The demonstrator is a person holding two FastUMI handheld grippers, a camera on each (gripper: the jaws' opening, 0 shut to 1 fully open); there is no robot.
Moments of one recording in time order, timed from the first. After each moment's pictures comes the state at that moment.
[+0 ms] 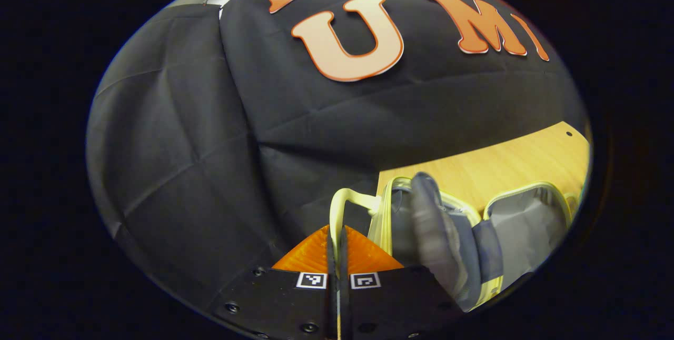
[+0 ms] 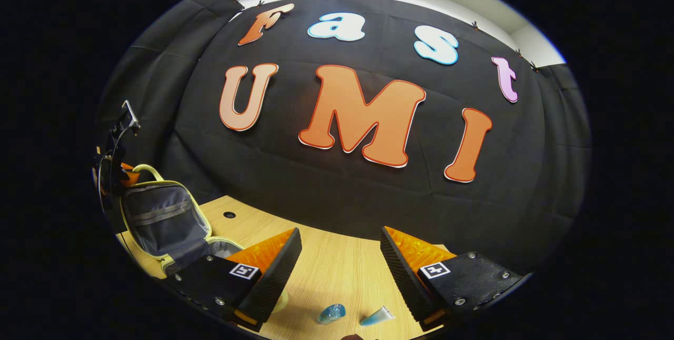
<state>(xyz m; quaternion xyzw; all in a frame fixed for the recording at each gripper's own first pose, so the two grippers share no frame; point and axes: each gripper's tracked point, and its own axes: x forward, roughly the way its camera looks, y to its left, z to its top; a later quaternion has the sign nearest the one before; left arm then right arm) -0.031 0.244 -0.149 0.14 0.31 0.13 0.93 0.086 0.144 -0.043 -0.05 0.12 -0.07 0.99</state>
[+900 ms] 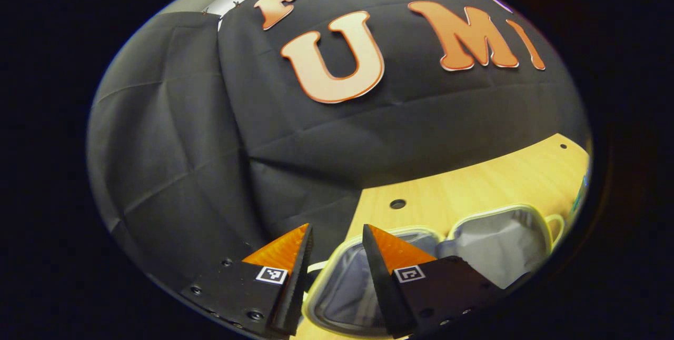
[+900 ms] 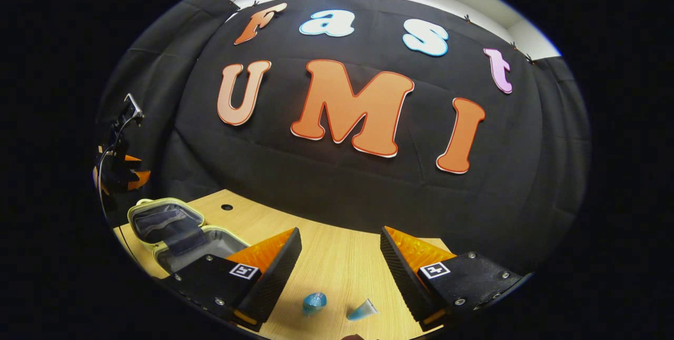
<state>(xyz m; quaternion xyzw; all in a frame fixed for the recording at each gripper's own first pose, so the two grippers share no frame) -0.001 0.117 -0.103 0.12 0.24 0.11 0.96 0.057 0.098 -0.070 -0.04 0.14 -0.06 0.99</state>
